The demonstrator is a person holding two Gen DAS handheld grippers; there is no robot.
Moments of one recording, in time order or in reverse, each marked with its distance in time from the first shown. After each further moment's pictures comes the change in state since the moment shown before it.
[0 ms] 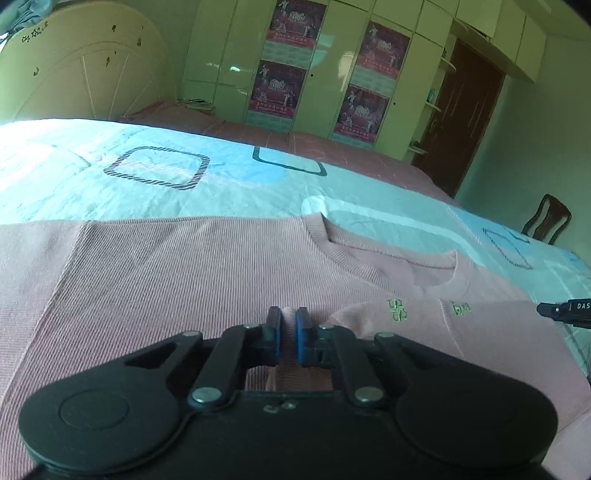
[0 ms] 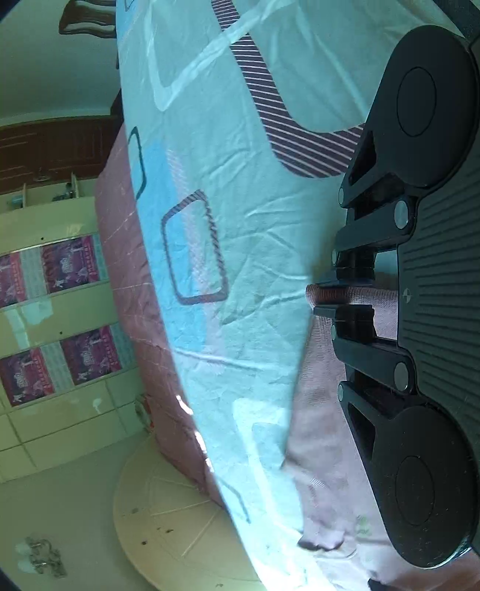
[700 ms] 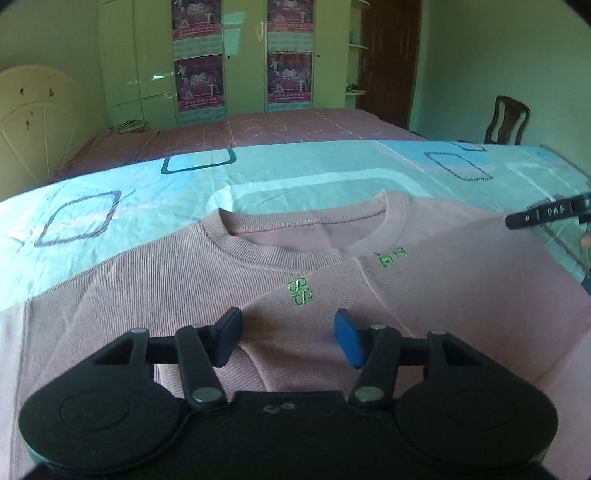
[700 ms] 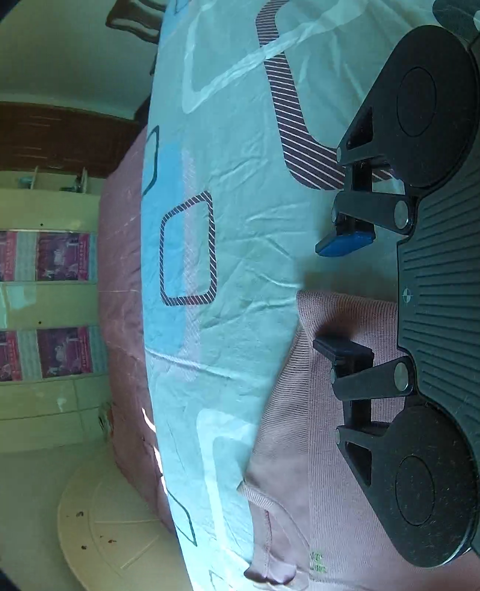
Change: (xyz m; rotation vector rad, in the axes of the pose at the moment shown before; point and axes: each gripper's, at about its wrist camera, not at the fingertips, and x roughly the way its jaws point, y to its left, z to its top) left arm -0.004 -0.073 0.003 0.379 0.089 -0.031; right arm -0.004 0.019 0.006 -0.161 0.048 -0.115
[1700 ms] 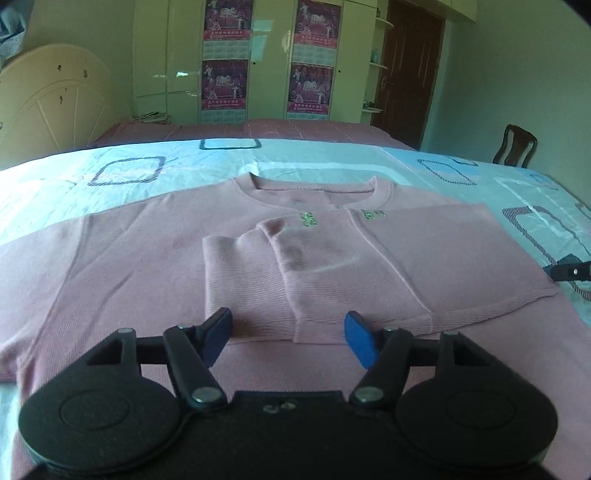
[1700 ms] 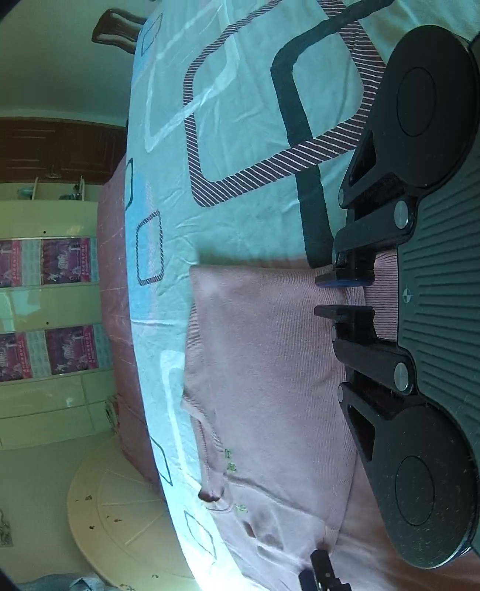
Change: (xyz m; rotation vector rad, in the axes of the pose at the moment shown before) left arm -0.068 0.014 -0.063 -0.147 -0.044 0.015; right arm -0.127 0.049 -0.102 0.063 -0.025 -0.005
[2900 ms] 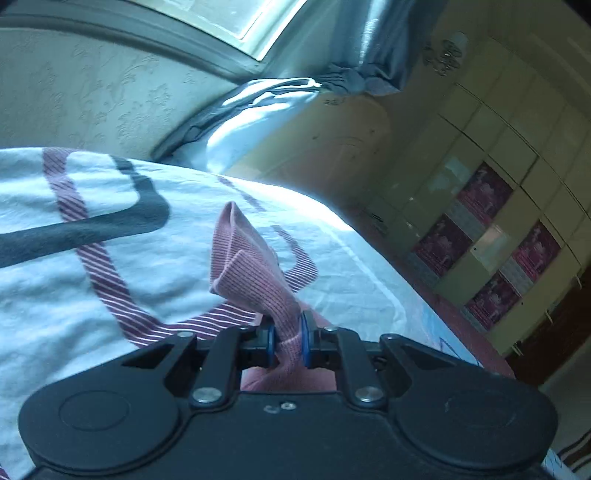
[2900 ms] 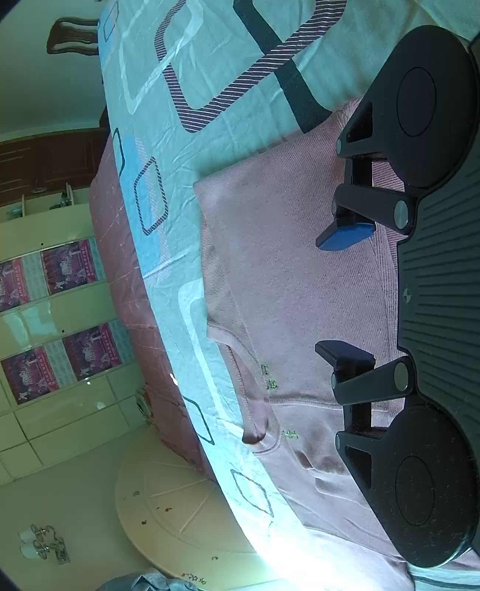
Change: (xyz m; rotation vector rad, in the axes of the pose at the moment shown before) left arm -0.149 0.341 -0.038 -0.749 -0.346 0.333; right arm 0.006 0.074 0.016 0.178 -0.031 0.099
